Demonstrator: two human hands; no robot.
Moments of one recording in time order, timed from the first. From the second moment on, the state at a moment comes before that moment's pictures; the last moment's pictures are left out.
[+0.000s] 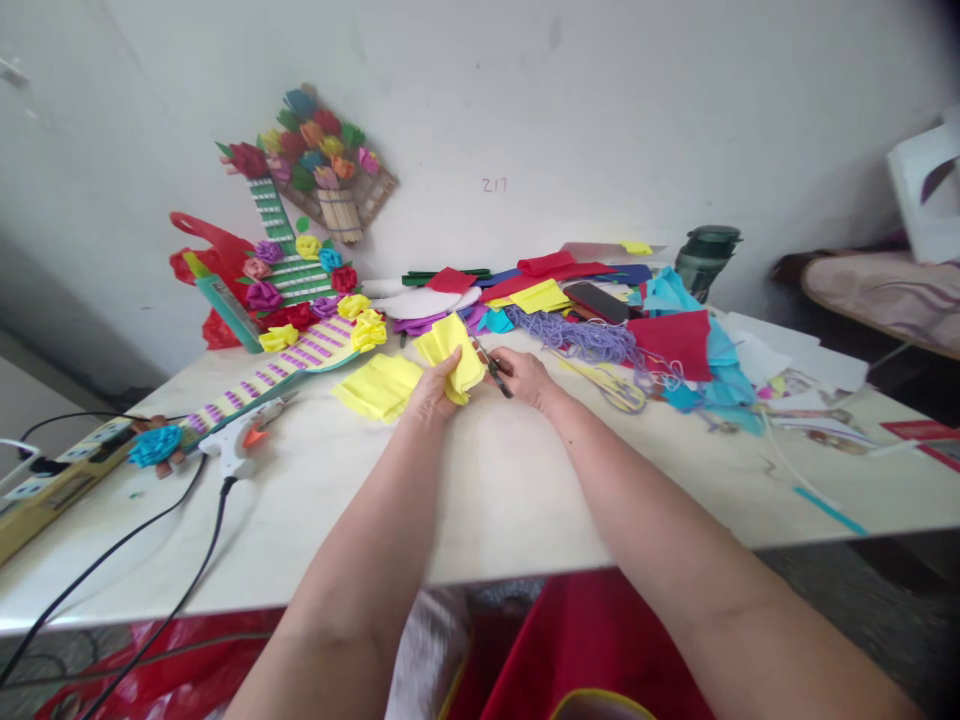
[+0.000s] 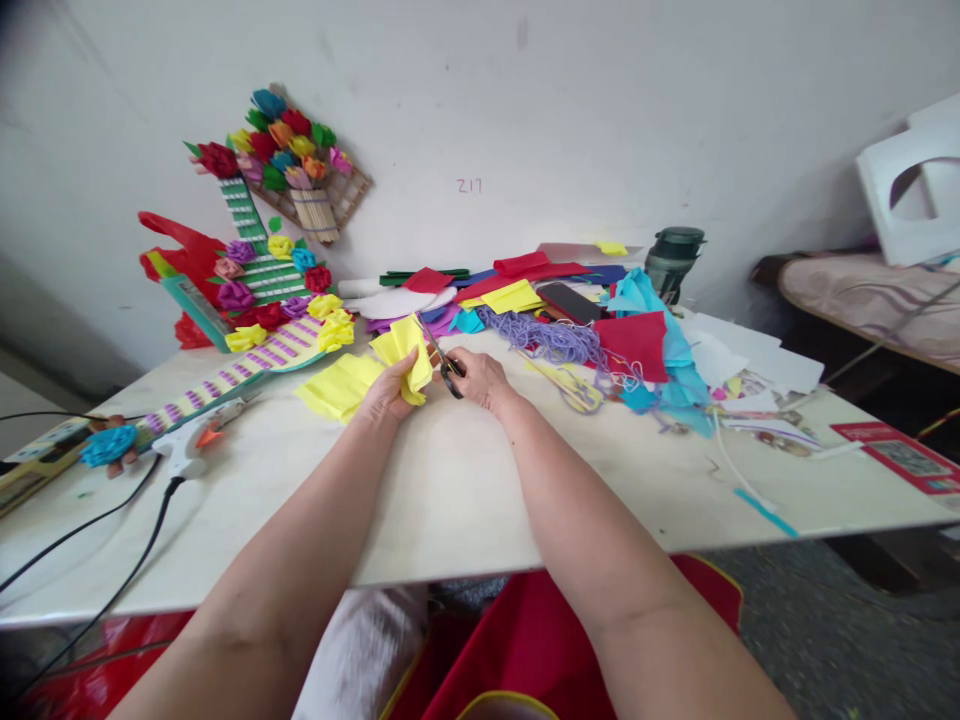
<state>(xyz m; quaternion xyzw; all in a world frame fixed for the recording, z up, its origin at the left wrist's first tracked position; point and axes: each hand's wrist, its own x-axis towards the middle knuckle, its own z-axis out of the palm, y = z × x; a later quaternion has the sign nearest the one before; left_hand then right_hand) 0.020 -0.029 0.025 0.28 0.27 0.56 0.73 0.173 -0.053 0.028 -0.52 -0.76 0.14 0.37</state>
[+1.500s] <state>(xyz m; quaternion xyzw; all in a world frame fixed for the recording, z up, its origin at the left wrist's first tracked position) 0.024 -0.030 0.022 0.32 0.28 0.55 0.72 0.169 -0.051 0.029 -0.58 -0.73 0.06 0.37</state>
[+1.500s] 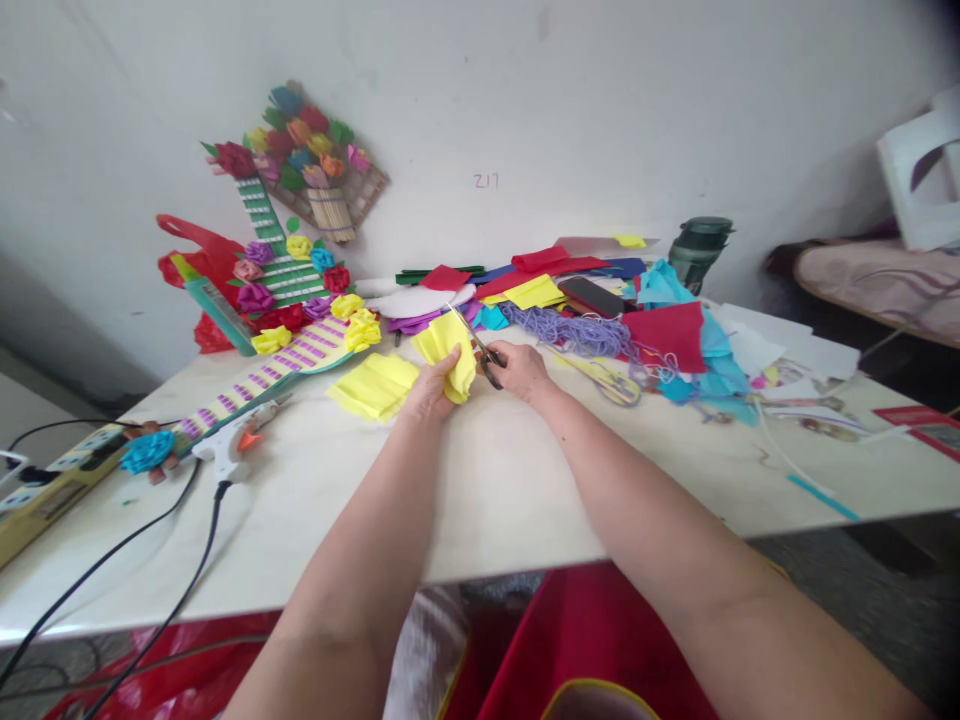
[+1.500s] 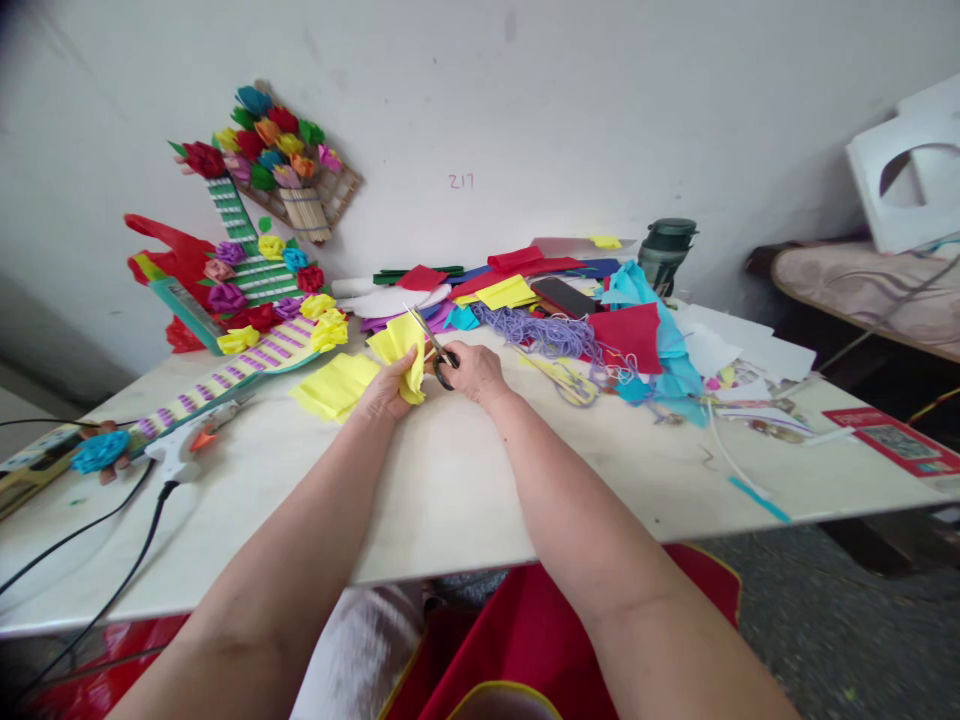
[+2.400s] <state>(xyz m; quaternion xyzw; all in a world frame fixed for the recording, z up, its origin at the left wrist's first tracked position) 0.024 -0.032 0.023 0.34 0.28 0.56 0.70 0.172 -0.052 0.032 -0.59 -0.72 0.05 0.36</state>
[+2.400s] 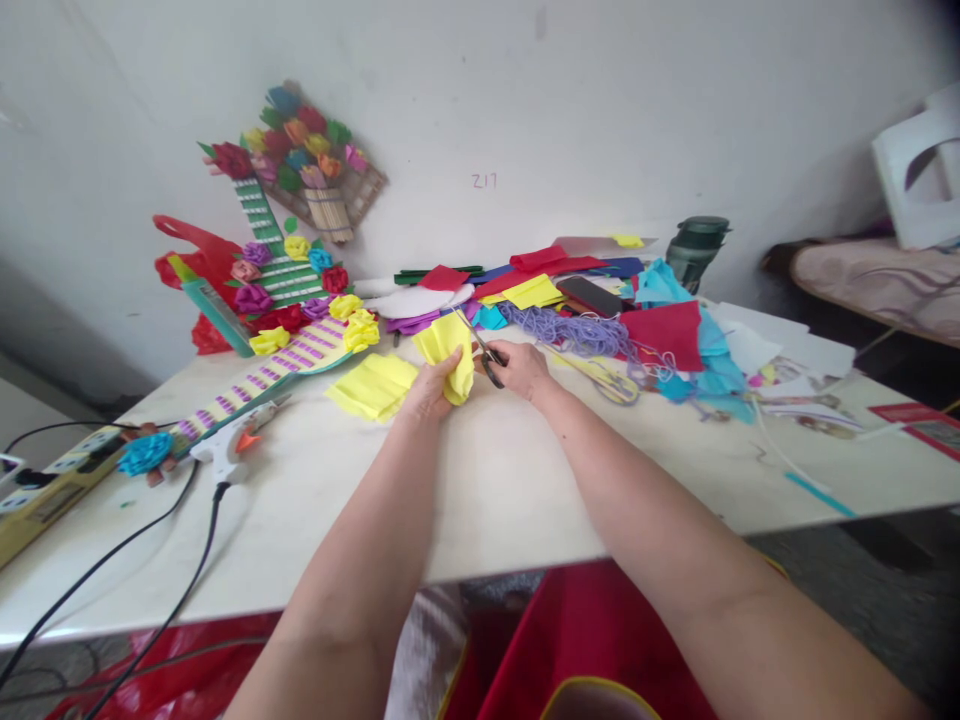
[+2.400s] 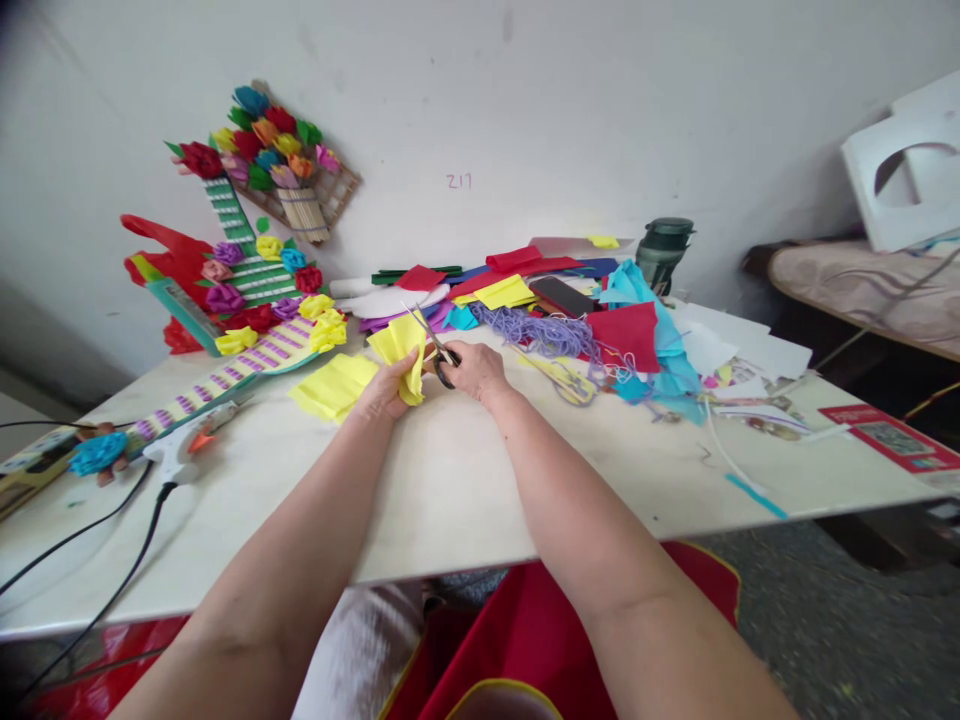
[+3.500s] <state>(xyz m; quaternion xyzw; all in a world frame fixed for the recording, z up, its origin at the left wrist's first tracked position) 0.024 -0.030 0.019 0.38 0.27 0.55 0.70 0.173 -0.051 0.033 -0.60 -0.70 0.03 0.38</state>
